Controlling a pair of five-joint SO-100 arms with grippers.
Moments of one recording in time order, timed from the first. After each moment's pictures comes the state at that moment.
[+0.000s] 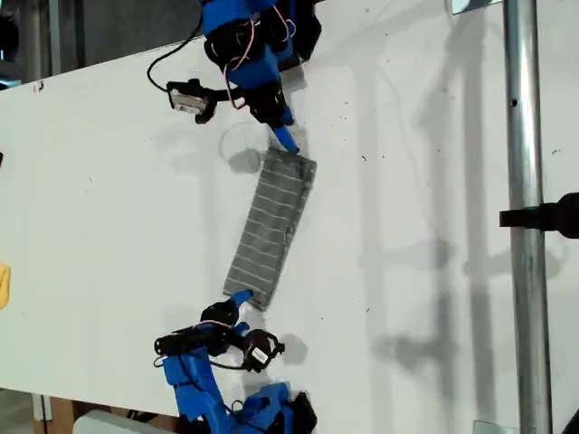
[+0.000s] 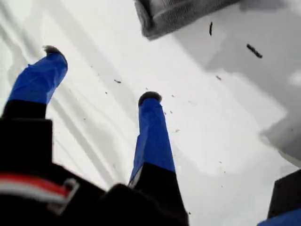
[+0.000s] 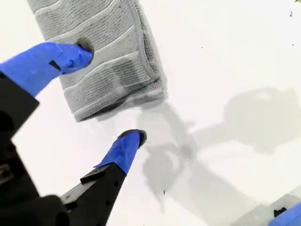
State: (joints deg) arm 0 -23.8 98.4 96.6 95.8 -60.8; arm 1 -11.8 147.9 134.7 78.8 89.7
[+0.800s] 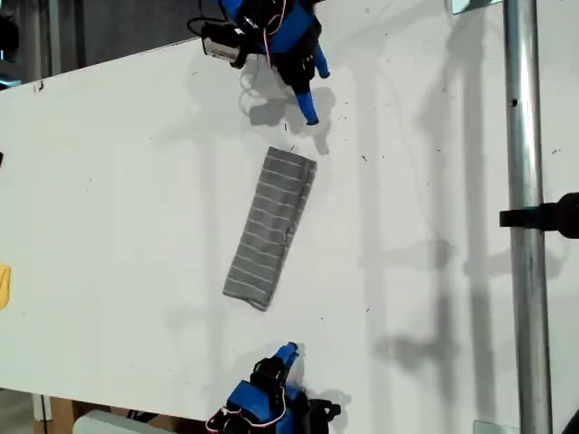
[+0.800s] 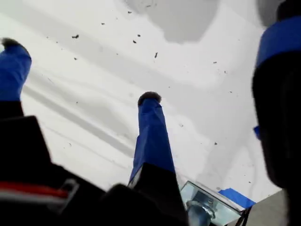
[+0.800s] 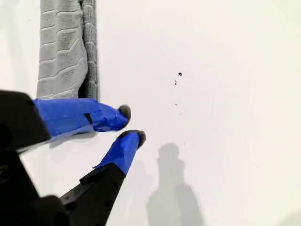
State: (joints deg) arm 0 5.9 167.8 156.4 76.6 -93.9; arm 1 -37.4 148.4 139.9 86.2 136.1
